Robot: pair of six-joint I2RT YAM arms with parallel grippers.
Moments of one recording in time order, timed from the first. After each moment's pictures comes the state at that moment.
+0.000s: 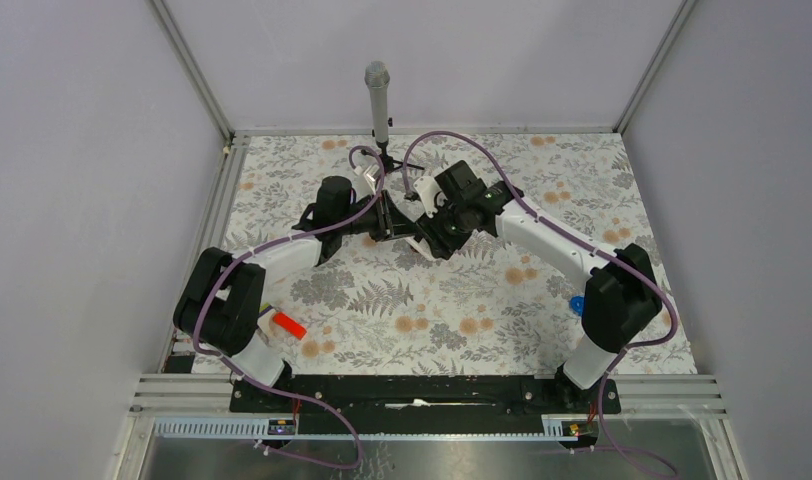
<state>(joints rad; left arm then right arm) -0.43 1.60 0.87 0.34 0.74 -0.83 0.67 1.69 1.39 -0.74 -0.20 -0.20</state>
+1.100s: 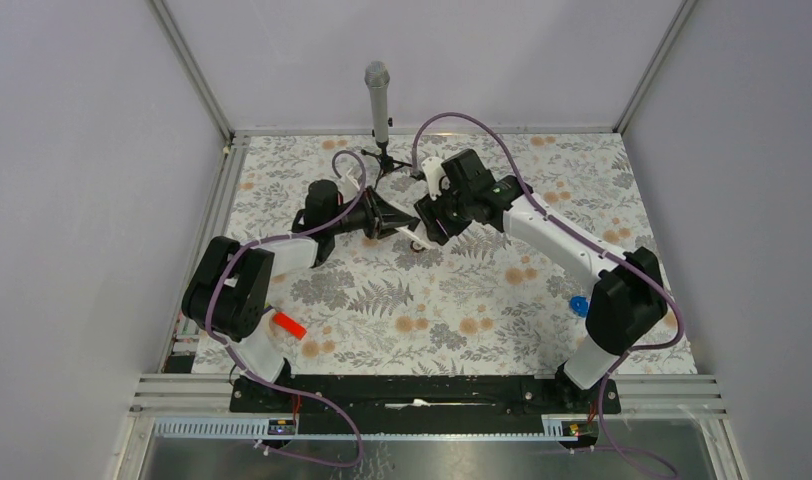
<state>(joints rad) -0.35 1.69 0.81 0.63 0.83 -1.25 0.65 1.67 1.42 -0.67 -0.16 -0.12</state>
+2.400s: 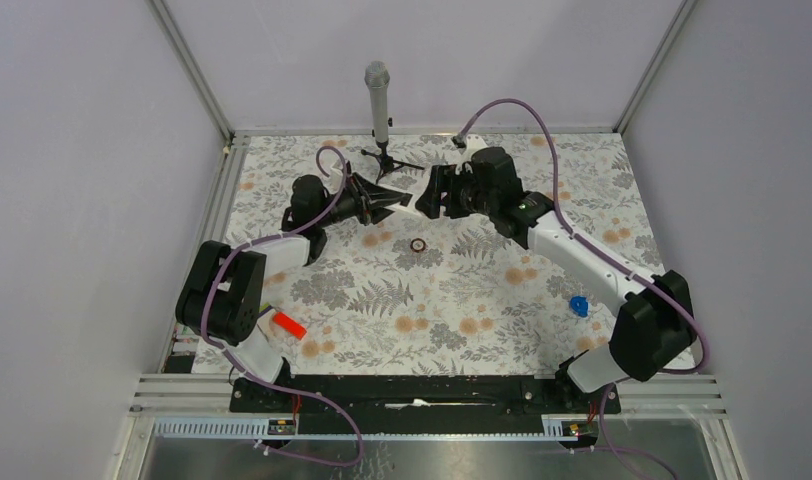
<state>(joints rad) -0.29 1.65 0.81 0.78 0.82 -1.62 0.59 1.51 1.23 -0.26 -0.18 0.42</state>
